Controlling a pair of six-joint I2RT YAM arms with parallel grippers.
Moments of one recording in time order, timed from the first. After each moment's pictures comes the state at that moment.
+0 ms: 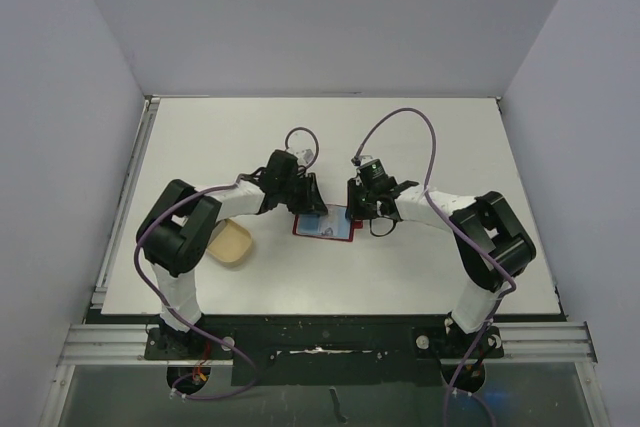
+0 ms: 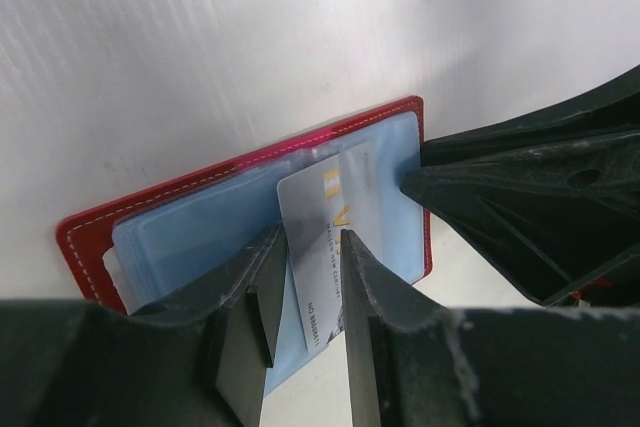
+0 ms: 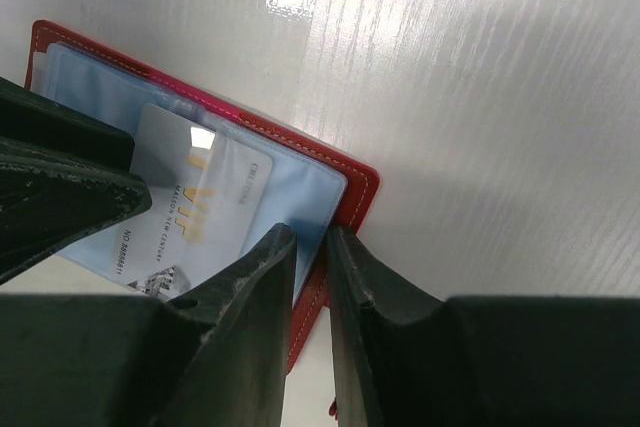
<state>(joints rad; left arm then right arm) -0.56 1.89 1.06 0.02 0.38 -0.62 0.56 1.74 0.96 -0.16 -0.06 0.42</state>
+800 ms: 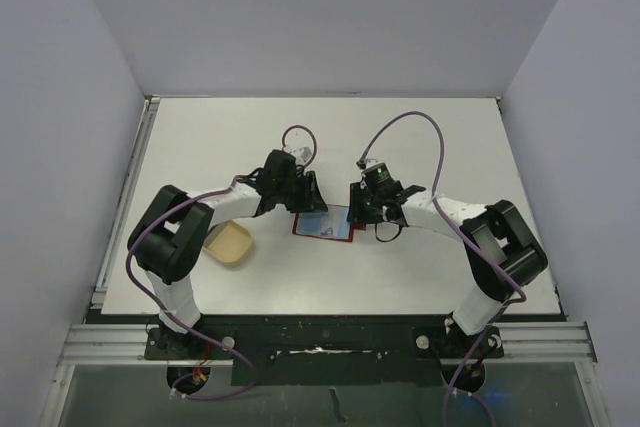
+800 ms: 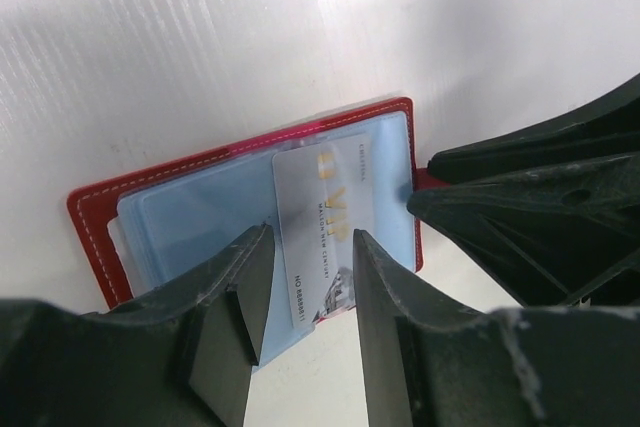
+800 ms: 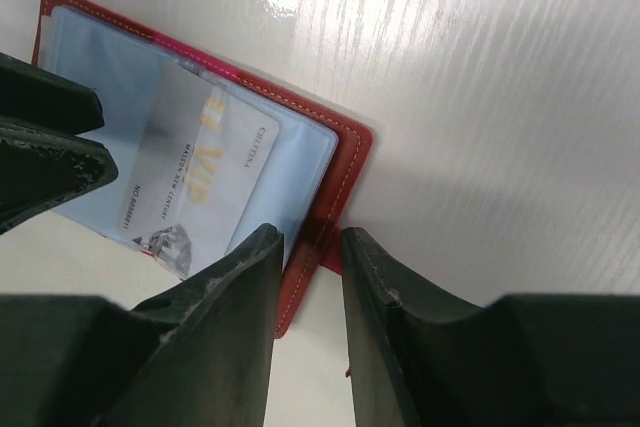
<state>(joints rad) -0.57 1.83 1.03 0.03 0.34 -0.63 0.56 1.67 0.91 -0.17 -0.06 0.44</state>
